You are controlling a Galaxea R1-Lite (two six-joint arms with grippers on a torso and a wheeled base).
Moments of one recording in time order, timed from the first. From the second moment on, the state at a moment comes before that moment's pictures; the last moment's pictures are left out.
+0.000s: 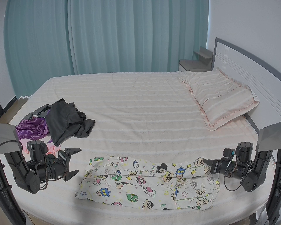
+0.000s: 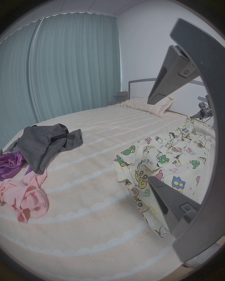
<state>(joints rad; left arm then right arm) 0.03 2.03 -0.29 -1.22 -0.45 -1.22 0.15 2.22 -0.29 -1.47 0.32 0.27</state>
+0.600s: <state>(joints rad) 0.03 2.03 -0.29 -1.22 -0.45 -1.22 0.08 2.28 -0.46 -1.27 0.28 0.27</state>
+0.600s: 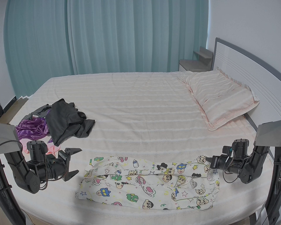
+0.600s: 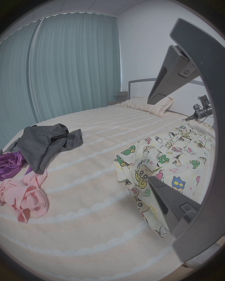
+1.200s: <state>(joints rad) 0.03 2.03 -0.28 -1.22 -0.45 -1.22 0.06 2.30 -0.53 -1.23 0.23 0.24</state>
